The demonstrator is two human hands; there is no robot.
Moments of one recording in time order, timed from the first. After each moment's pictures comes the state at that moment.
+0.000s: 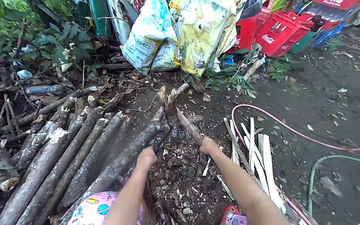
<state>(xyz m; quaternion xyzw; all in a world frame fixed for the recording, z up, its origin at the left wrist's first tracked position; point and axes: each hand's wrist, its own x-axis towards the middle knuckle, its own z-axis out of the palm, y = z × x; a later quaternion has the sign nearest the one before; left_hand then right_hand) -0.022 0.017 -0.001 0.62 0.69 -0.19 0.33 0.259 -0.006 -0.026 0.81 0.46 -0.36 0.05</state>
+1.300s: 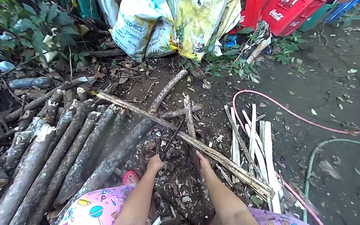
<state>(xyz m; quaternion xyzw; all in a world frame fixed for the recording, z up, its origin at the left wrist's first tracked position) -0.005 -0.022 -0.108 0.57 0.67 -0.20 0.44 0.214 -0.107 -0.188 0.68 0.04 -0.51 -0.52</state>
